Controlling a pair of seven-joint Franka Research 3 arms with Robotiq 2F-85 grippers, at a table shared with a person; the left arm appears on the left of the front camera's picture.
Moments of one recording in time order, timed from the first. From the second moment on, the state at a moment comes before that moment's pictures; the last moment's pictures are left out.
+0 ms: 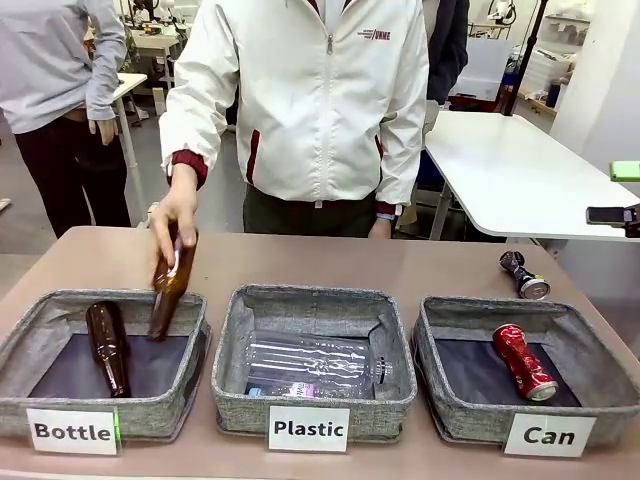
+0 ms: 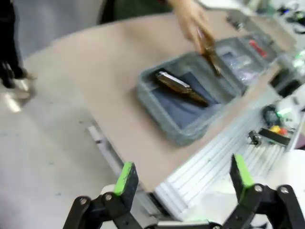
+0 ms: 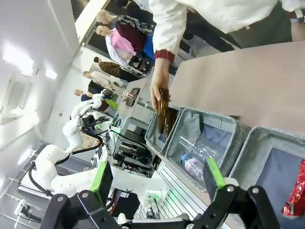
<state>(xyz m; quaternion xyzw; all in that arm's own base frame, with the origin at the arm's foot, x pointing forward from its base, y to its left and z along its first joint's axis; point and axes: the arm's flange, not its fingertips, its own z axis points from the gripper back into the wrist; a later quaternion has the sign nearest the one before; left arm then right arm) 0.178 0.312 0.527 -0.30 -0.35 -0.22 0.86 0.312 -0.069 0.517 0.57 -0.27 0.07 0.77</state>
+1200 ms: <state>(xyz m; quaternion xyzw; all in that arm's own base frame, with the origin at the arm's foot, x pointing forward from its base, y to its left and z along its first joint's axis) 0.215 0.213 0.529 -0.23 -0.30 -0.32 0.87 0.312 -0.068 0.517 0.57 -0.27 0.07 0.77</state>
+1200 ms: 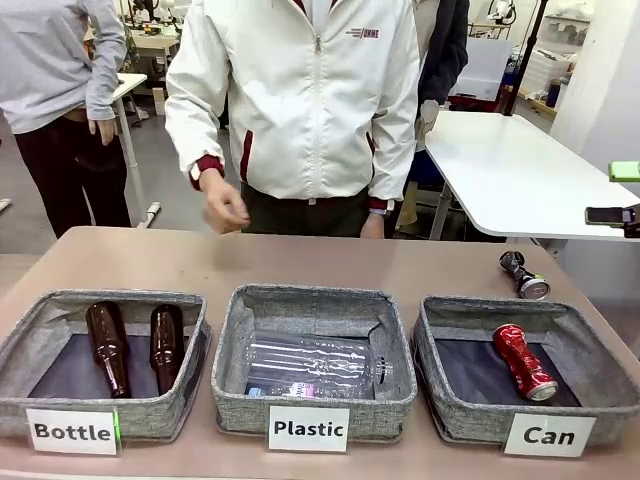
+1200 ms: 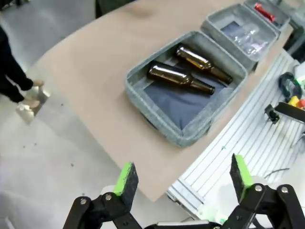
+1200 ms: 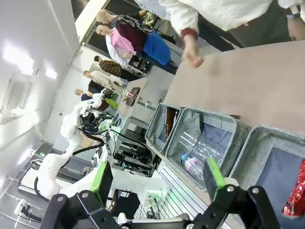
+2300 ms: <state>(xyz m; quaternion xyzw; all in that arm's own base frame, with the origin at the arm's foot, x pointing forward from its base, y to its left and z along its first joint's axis) 0.280 0.145 0.489 -0.29 -0.28 -0.41 0.82 0.313 -0.068 0.517 0.57 -0.27 0.07 0.77</state>
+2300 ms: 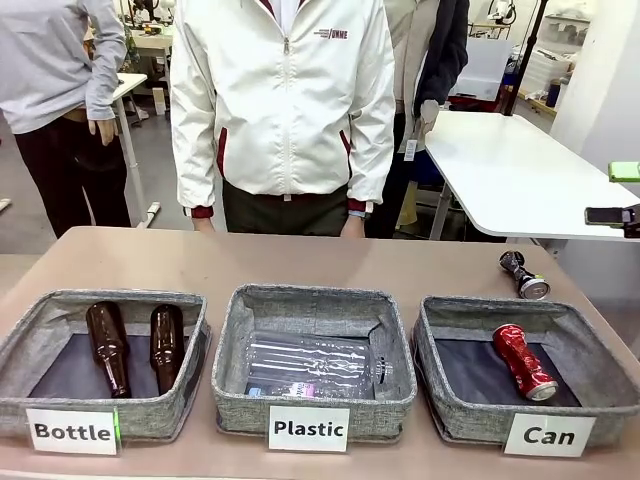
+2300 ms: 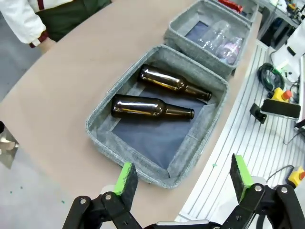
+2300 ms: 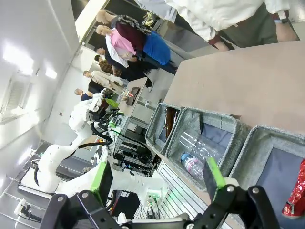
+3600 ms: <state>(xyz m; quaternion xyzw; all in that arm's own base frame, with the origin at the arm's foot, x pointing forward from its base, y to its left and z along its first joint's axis) 0.281 0.142 0.488 -0.29 -0.28 -0.41 0.82 0.401 -0.031 0.536 -0.02 -0.24 -0.10 0.96</state>
